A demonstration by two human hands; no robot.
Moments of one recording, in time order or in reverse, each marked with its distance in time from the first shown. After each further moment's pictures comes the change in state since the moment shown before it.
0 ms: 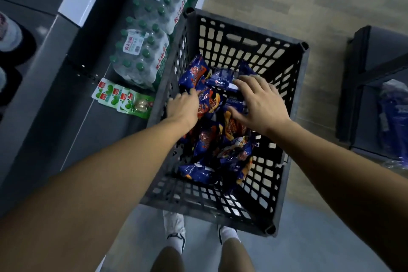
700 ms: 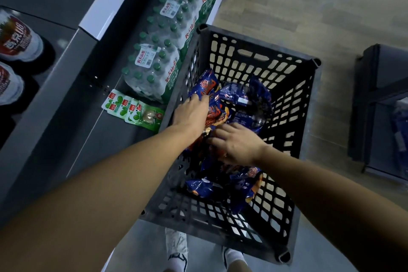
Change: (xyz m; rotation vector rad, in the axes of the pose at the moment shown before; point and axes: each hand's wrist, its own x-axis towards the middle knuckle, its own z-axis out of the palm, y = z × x) left_hand 0.003 -0.010 -0.009 -0.031 0.142 0.077; right_hand 0.008 -0.034 0.073 -0.142 -0.257 -0.587
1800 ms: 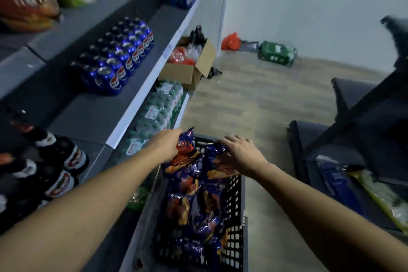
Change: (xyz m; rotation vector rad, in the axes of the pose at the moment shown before) left_hand -0.057 0.039 -0.282 -0.072 -0.037 0.082; right_hand -0.130 0.012 -0.287 0.219 0.295 0.622
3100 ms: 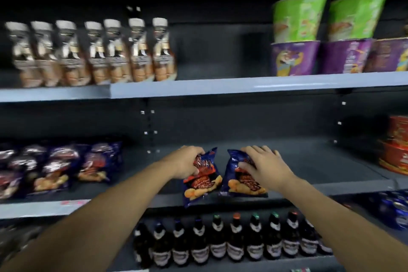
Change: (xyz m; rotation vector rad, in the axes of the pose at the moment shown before) left_hand -0.741 -0.127 -0.156 -0.190 0.596 -1.019; right_hand -0.216 -0.589 -0.181 0.050 0.249 -1.282
